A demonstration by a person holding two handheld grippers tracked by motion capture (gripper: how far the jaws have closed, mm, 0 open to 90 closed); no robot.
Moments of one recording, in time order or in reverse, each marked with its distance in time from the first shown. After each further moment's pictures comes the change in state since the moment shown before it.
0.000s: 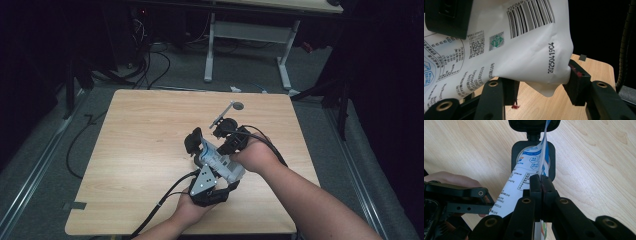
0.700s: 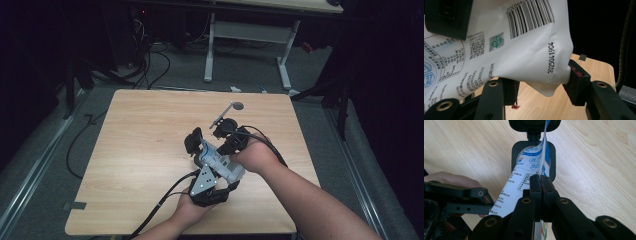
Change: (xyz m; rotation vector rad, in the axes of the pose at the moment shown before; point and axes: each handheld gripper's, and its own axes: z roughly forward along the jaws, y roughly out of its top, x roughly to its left) left arm 0.000 0.000 0.000 0.000 0.000 0.001; right arm 0.000 -0.001 0.001 -0.003 0.003 -0.001
